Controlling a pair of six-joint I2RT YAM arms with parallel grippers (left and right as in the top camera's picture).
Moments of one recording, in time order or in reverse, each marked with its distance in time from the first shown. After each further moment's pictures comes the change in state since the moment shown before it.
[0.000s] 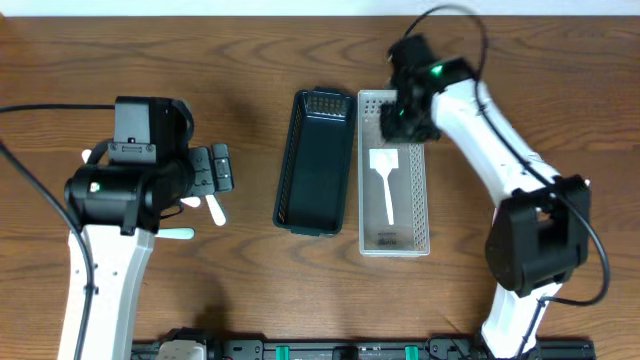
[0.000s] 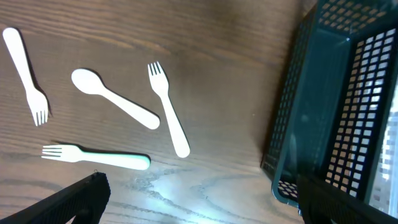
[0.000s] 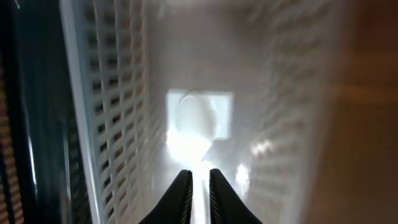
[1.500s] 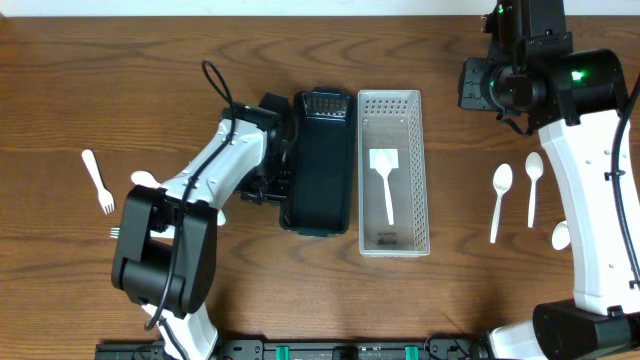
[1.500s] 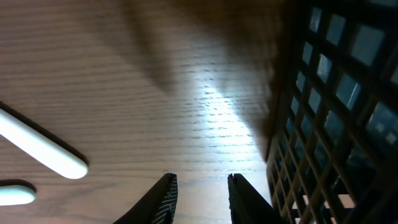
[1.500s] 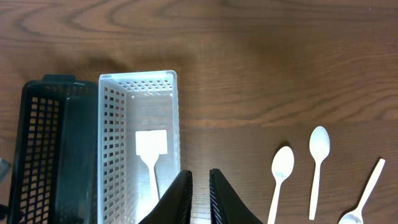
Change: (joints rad) left arm -0.270 0.661 0.001 0.036 0.053 0.000; right arm -0.133 -0.339 0.156 -0.155 0.137 -0.076
